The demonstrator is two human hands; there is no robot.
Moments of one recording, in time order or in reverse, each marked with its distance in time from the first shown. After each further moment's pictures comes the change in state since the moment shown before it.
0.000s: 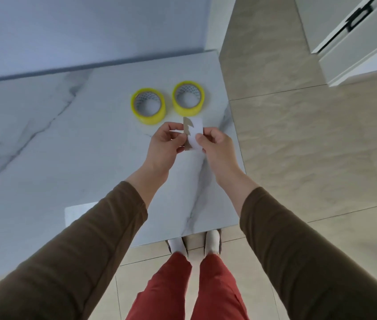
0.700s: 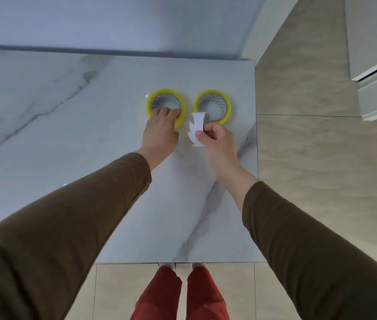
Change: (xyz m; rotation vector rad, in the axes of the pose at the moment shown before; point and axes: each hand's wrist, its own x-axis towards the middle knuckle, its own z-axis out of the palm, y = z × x) left_hand 0.132 -0.032 -0.051 1.155 0.208 0.289; right_hand 0.089 0.002 0.046 -0.100 -0.173 -0.073
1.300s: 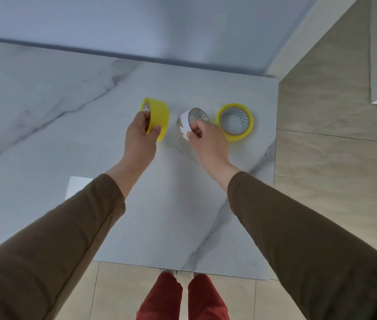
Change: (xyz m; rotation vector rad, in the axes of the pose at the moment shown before) left_hand -0.039 -0.055 -0.054 -0.749 0.267 -0.396; right_hand 0.030 -0.021 0.066 -0.668 -0.109 -0.331
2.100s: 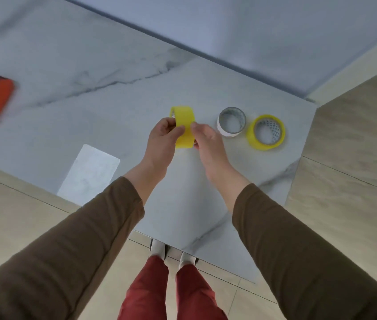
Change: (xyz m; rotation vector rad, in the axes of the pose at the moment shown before) left_hand -0.081 0.018 -0.044 -0.498 0.077 -0.266; right_hand -0.051 -0.068 0.032 0.689 -0.326 0.241
